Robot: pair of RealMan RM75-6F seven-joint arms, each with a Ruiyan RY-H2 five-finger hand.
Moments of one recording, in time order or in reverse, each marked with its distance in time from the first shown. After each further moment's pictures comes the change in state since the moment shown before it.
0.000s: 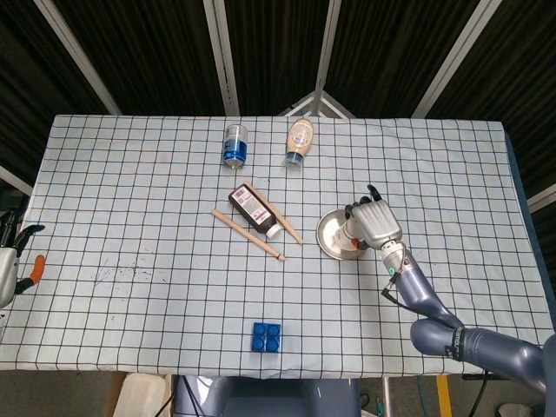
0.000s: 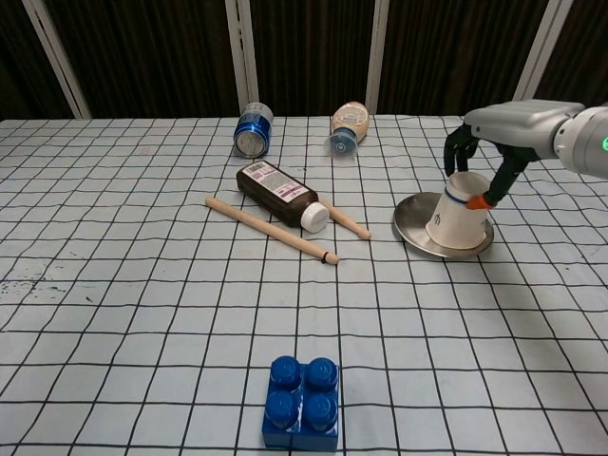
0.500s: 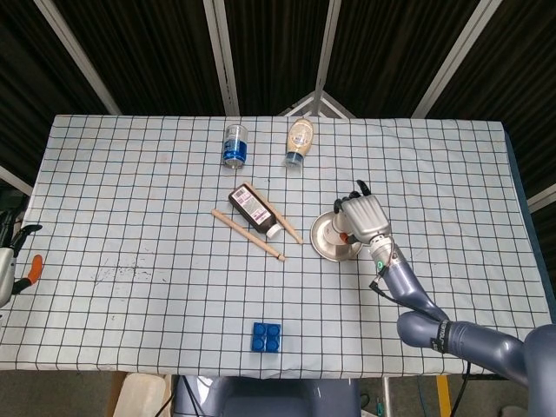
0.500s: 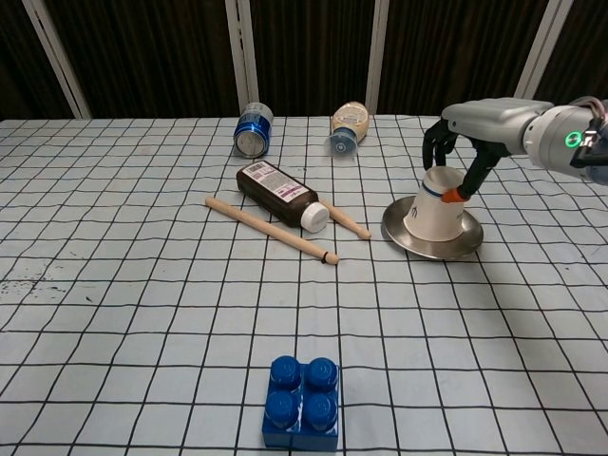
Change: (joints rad) left arm 0.004 0.004 -0.002 0.005 -0.002 0.003 -0.013; right arm 0.039 -0.076 0.044 0.098 0.024 -0.026 0.017
